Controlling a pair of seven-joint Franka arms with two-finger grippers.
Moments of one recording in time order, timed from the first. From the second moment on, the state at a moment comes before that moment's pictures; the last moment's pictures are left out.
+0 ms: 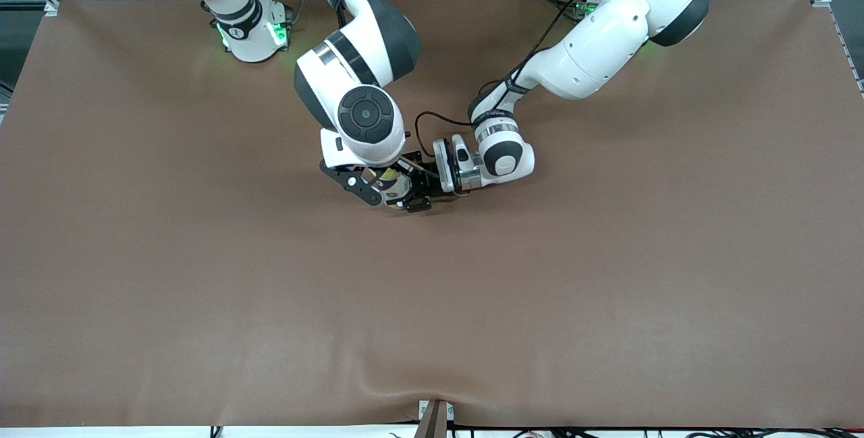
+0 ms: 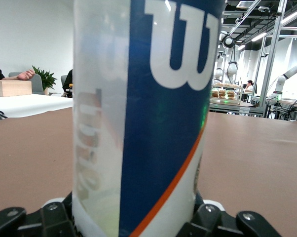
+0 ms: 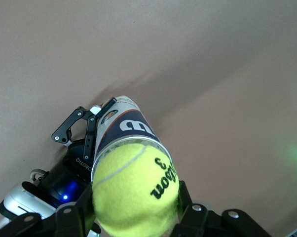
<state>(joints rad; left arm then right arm) -0.42 0.97 -0.40 -1.68 -2.24 2.22 2.88 0.72 0.59 -0.08 -1.25 0.17 1.58 1.23</state>
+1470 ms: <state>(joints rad) -0.41 0.97 -0.40 -1.71 -2.24 2.24 2.88 0.46 0.36 -0.11 -1.22 0.16 1.34 0.87</state>
